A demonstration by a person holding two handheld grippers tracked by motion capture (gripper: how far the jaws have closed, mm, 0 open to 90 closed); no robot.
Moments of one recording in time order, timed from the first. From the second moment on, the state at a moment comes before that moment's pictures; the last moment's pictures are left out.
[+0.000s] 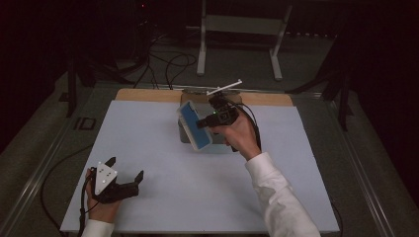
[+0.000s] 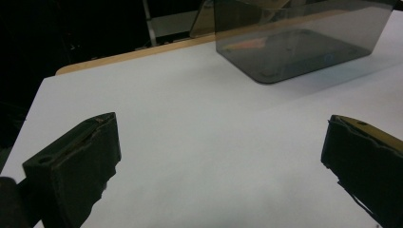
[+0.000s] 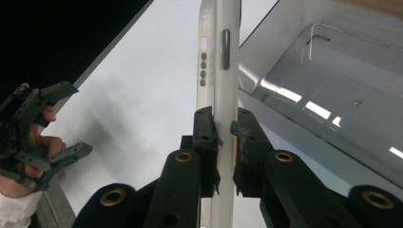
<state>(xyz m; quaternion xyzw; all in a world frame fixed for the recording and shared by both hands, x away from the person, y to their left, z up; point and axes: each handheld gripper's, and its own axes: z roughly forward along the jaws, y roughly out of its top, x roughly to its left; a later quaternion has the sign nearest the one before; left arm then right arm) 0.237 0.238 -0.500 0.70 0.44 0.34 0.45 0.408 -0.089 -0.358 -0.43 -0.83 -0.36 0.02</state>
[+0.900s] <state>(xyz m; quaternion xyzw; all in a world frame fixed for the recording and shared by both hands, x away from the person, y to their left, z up) 0.237 0.238 -0.500 0.70 0.44 0.34 0.45 0.435 -0.101 -0.347 -0.46 -0.81 -0.36 0.00</state>
